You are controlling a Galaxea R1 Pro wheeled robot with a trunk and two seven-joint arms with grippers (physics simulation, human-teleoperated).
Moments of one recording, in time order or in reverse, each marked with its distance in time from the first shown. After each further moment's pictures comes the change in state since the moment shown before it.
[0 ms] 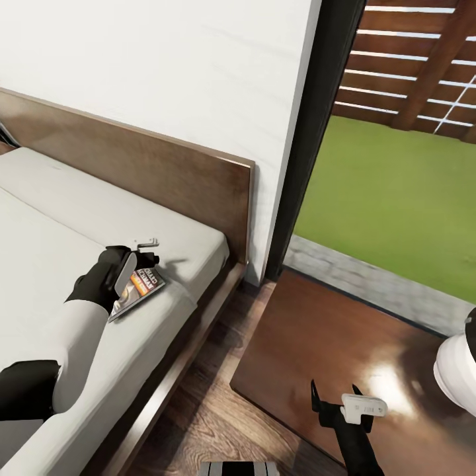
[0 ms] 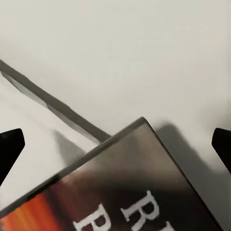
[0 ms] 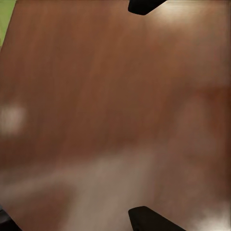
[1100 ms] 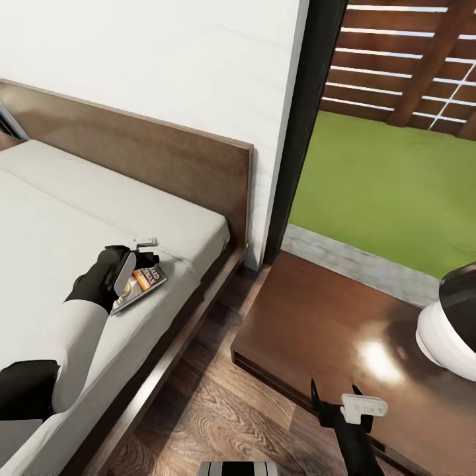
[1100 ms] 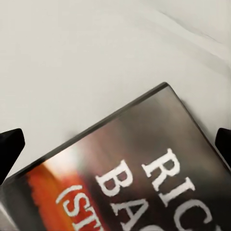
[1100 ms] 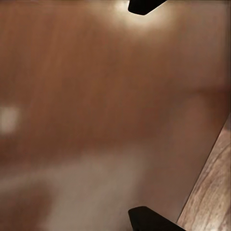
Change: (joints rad) left arm -0.001 0.003 0.001 0.000 0.004 -0.003 0.002; right arm 0.000 0.000 0.000 0.000 0.000 0.000 0.000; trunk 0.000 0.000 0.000
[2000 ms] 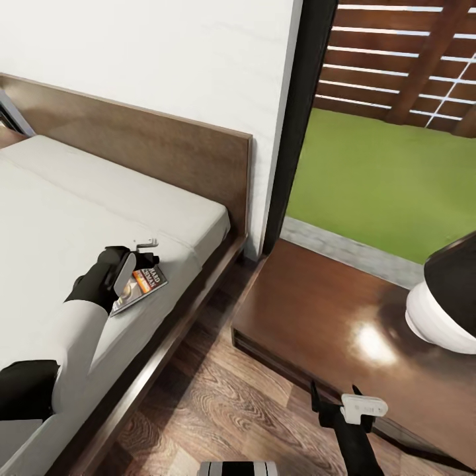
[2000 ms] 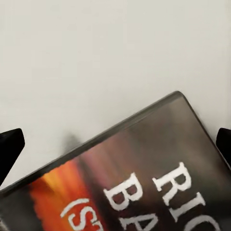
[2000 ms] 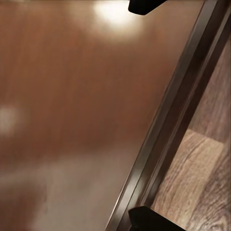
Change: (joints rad) left arm 0.000 0.001 0.000 0.006 0.002 -0.001 0.000; right arm 0.000 0.000 0.000 0.002 0.000 0.000 0.000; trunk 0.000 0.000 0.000
